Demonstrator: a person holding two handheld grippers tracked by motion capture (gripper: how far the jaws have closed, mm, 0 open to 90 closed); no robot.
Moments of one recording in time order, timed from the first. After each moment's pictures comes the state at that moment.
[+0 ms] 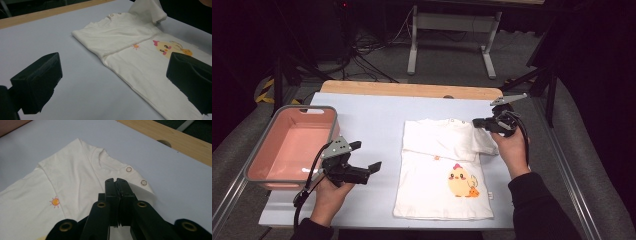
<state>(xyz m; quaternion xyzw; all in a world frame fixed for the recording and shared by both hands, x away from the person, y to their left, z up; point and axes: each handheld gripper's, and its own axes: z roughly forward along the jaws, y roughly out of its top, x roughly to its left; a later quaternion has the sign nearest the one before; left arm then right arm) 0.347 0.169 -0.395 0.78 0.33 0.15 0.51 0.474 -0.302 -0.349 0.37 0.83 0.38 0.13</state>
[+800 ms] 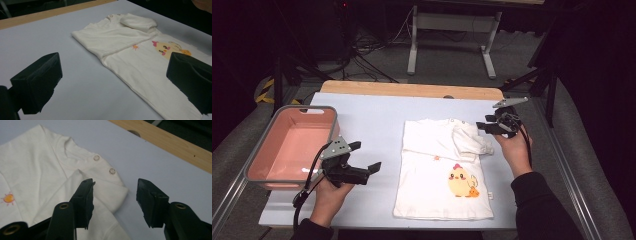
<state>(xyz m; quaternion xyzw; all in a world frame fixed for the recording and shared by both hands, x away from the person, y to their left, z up) 0.346 0.168 -0.395 0.77 0.33 0.14 0.52 0.482 -0.323 -0.368 0.40 0.83 0.34 0.21</state>
